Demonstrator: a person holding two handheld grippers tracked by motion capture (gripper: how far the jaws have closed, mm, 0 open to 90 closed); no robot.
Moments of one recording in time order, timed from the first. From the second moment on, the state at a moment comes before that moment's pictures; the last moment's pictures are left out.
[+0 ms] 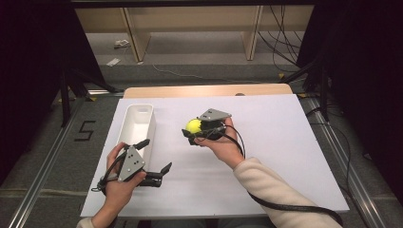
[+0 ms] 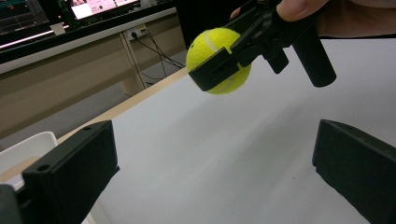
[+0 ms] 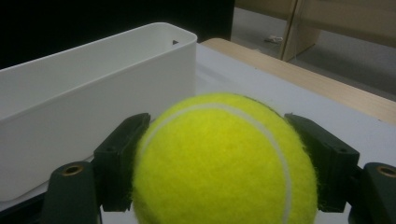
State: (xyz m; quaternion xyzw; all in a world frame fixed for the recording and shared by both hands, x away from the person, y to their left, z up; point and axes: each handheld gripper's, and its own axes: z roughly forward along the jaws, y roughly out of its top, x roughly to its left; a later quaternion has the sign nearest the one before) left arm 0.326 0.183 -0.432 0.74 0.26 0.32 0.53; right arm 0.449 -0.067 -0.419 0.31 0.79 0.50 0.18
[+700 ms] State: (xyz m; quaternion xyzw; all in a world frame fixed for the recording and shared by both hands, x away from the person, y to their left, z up) left arm 0.326 0.183 -0.431 0.74 0.26 0.32 0.53; right arm 0.451 -0.057 -0.412 0.30 0.79 0.50 0.18
